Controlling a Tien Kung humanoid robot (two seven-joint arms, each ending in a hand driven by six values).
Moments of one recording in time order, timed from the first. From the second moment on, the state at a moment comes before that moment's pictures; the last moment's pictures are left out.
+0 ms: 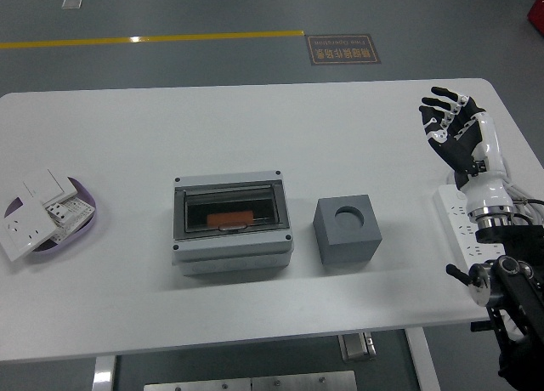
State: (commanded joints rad) left arm 0.03 0.13 -1.48 -0.18 1.25 -0.08 0.22; right arm 0.04 -0.15 1.45 1.49 -1.18 -0.17 0.31
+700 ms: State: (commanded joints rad) left arm 0.02 0.13 -1.48 -0.18 1.26 -0.08 0.22; right arm 0.03 -0.16 1.47 1.50 -1.16 -0.18 0.32
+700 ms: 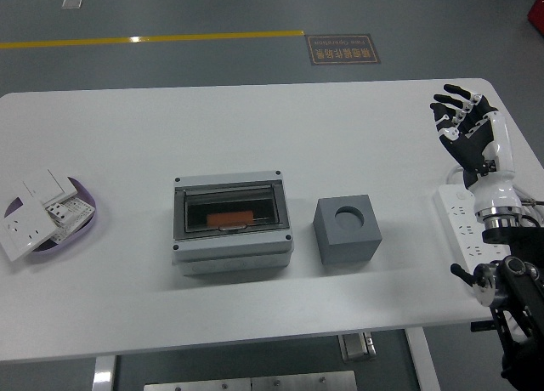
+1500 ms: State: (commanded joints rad) left arm 0.02 0.12 -1.48 -0.18 1.26 -0.08 0.22; right arm 0.03 -0.15 1.48 1.50 -1.16 -0.18 0.33
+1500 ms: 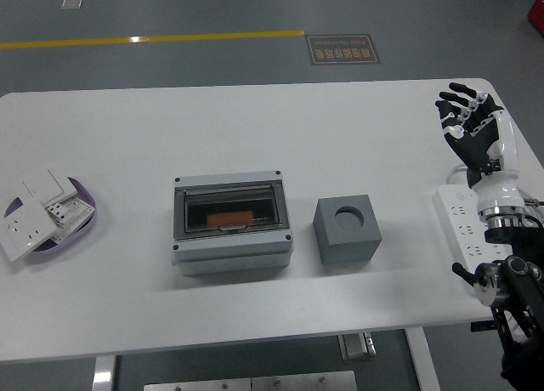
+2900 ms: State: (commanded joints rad) left arm 0.02 0.12 -1.49 -0.18 1.27 -0.08 0.22; right arm 0.01 -0.14 1.50 1.50 -1.17 -0.18 0.32
